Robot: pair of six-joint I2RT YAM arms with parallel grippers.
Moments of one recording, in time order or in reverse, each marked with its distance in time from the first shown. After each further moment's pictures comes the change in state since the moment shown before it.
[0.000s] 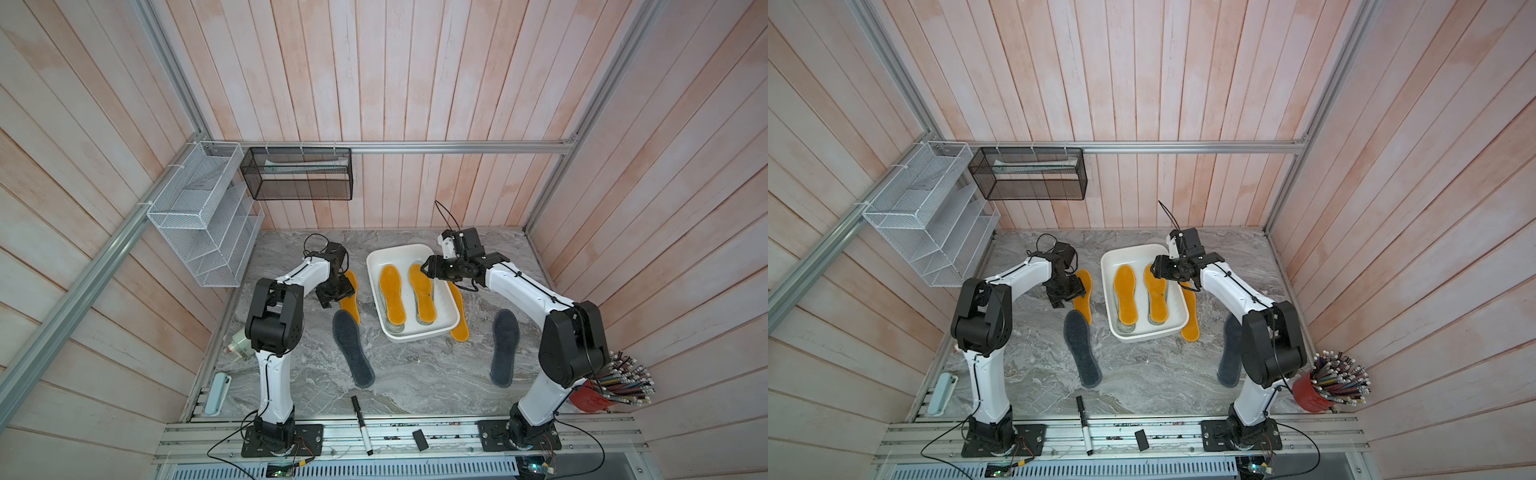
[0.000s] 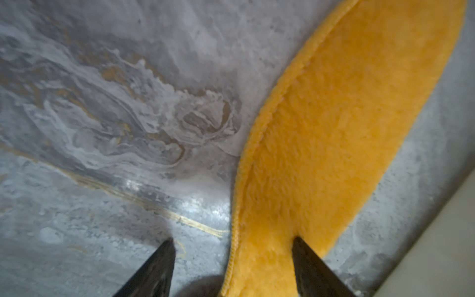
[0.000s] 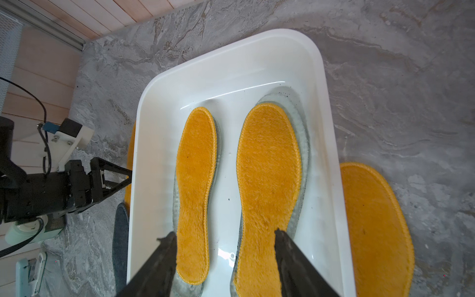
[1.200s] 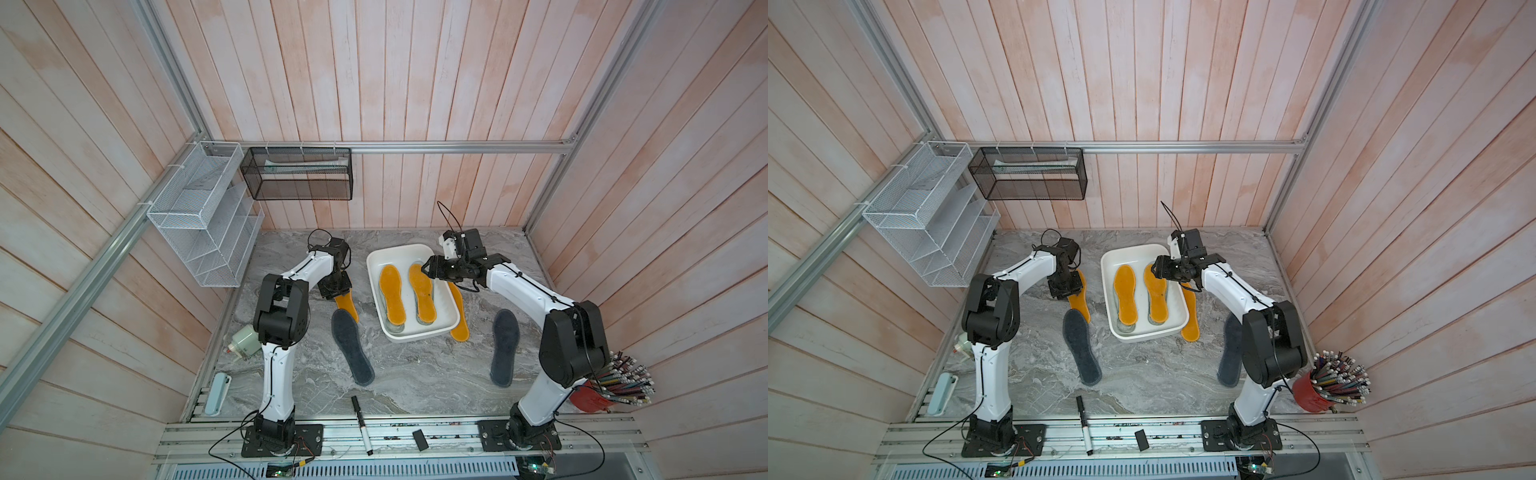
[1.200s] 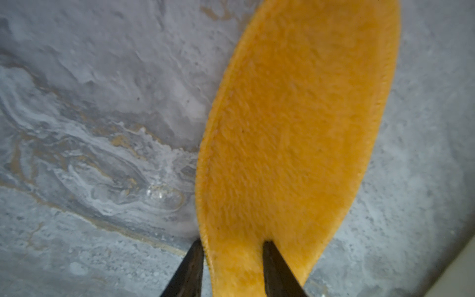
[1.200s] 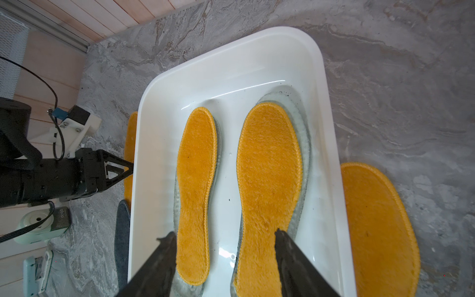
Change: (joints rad) left arm 0.000 0.102 0.145 -0.079 -0.082 0.085; right arm -0.012 0.000 -0.013 0.023 -0.026 0.005
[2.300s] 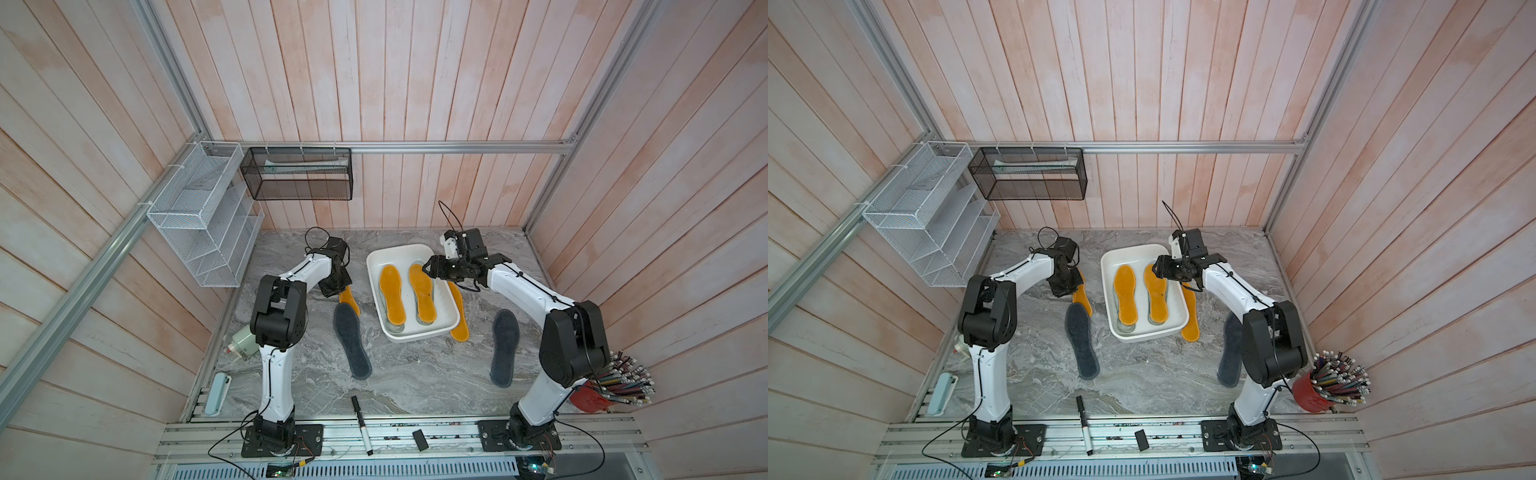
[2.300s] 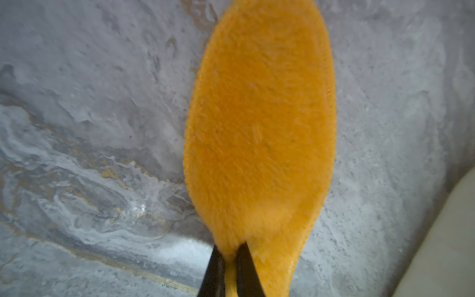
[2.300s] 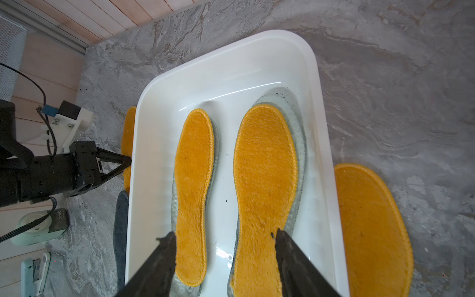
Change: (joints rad) left arm 0.007 -0.038 -0.063 0.164 0.003 -0.045; right arm -0.008 0.000 0.000 0.000 0.000 -0.006
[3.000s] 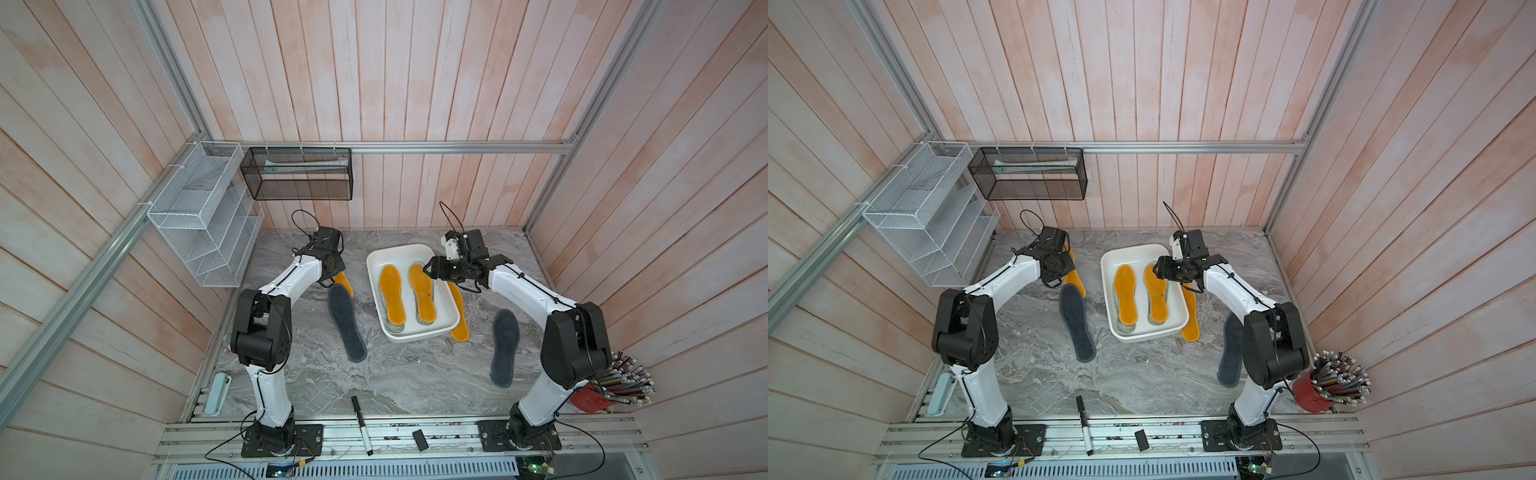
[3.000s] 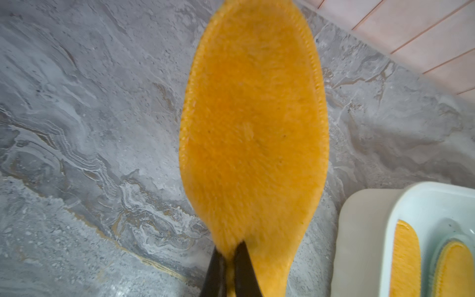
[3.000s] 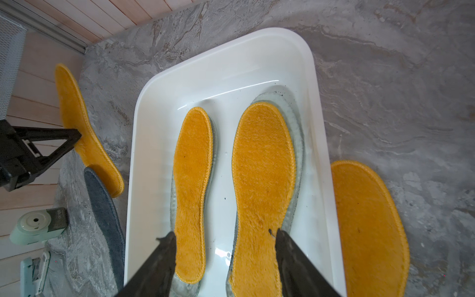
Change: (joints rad) left arm 0.003 -0.243 -0.140 0.223 -0.175 0.050; right arm -0.004 -0.013 -0.018 0.003 0.000 -0.001
